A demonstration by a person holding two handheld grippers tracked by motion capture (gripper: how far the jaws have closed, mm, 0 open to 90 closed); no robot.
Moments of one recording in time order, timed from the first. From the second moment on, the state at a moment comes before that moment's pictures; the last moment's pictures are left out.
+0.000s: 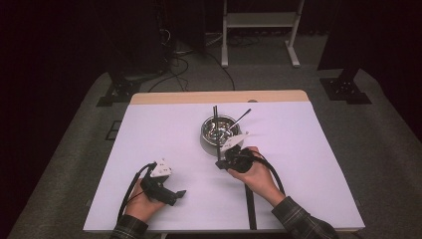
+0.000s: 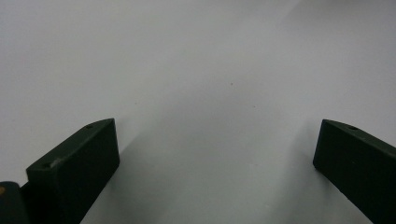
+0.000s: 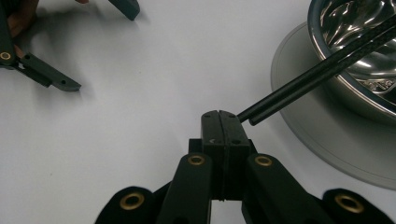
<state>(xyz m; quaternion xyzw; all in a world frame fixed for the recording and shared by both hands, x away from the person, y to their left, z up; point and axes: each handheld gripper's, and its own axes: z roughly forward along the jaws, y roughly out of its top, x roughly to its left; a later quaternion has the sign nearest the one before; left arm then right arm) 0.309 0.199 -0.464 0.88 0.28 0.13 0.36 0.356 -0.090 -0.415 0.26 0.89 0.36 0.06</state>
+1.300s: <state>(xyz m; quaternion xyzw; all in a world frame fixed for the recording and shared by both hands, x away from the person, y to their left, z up) 0.309 0.199 -0.465 0.88 0.29 0.13 0.37 0.344 -0.153 -0.407 0.30 0.87 0.37 0.10</state>
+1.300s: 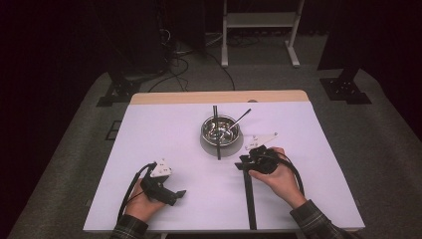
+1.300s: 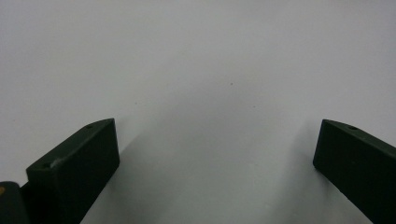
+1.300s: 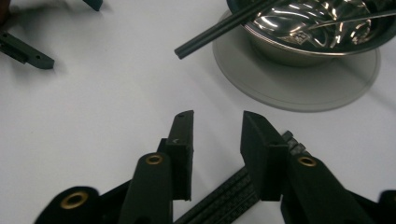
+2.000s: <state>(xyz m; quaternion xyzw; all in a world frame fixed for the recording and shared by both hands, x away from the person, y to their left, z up) 0.309 0.199 -0.464 0.88 0.29 0.13 0.36 0.342 -0.199 -0.413 0.36 0.85 0.38 0.12</state>
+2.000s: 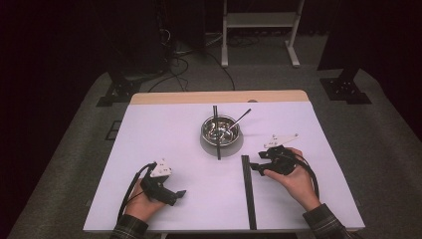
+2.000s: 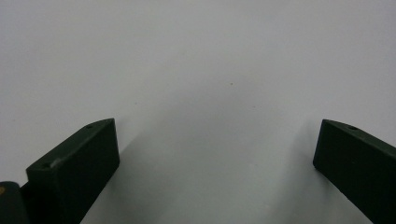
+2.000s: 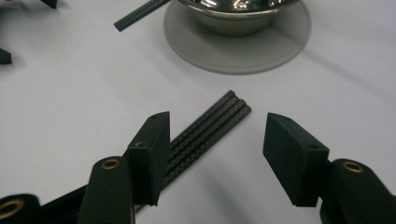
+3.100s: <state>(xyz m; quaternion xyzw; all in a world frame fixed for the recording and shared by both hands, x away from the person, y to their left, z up) 0.309 0.199 -0.464 0.88 0.29 0.13 0.36 0.314 -0.257 -0.435 0.37 0.83 0.38 0.14</state>
